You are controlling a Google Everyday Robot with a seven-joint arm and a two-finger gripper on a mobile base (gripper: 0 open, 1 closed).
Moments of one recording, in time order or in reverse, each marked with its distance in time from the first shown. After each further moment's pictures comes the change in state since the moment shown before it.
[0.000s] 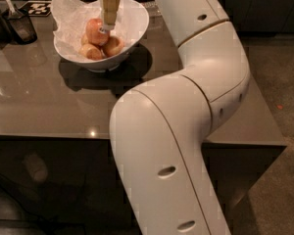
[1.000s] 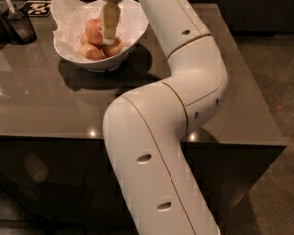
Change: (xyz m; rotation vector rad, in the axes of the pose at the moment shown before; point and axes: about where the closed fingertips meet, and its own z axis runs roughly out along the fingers) arm 0.010 0.005 0.061 -0.074 -0.003 0.037
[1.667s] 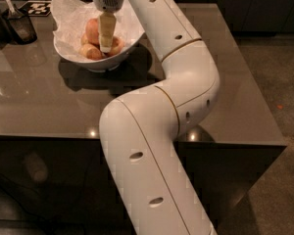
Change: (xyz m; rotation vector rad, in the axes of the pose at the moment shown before) arm -0.003 0.008 0.032 -0.055 -0.004 -0.007
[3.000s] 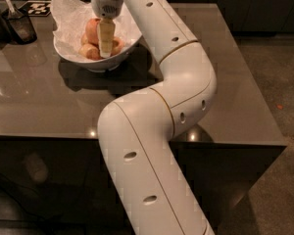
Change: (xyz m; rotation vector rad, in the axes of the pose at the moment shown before) arm 0.001 0.005 0.022 -0.039 0.000 -0.031
